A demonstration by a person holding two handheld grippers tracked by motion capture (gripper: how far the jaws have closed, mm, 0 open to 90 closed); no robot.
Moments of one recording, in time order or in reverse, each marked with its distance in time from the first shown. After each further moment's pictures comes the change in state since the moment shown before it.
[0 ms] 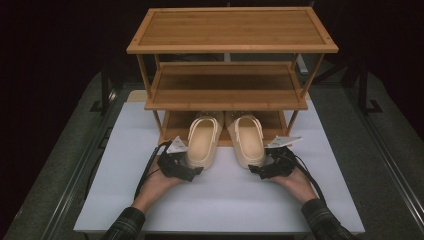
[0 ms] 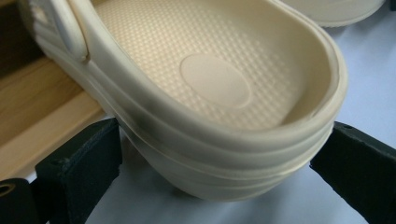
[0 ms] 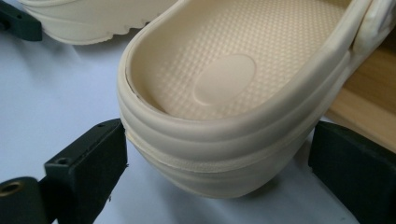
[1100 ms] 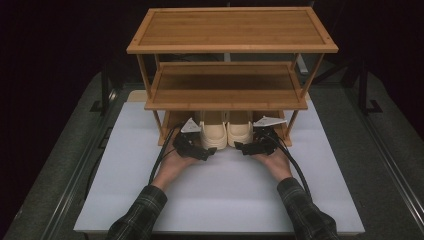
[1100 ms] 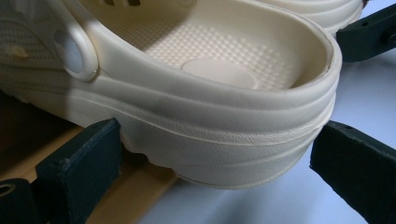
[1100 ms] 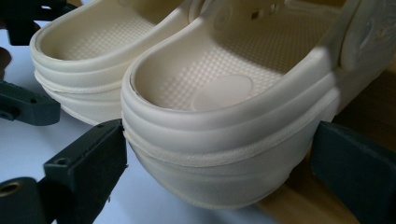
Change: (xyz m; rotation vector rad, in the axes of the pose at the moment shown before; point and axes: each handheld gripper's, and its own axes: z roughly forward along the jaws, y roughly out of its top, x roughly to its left) left arm 0.023 0.044 0.042 -0.070 -0.011 -0.049; right arm -0.011 0.053 0.040 -0.106 -0.084 0.061
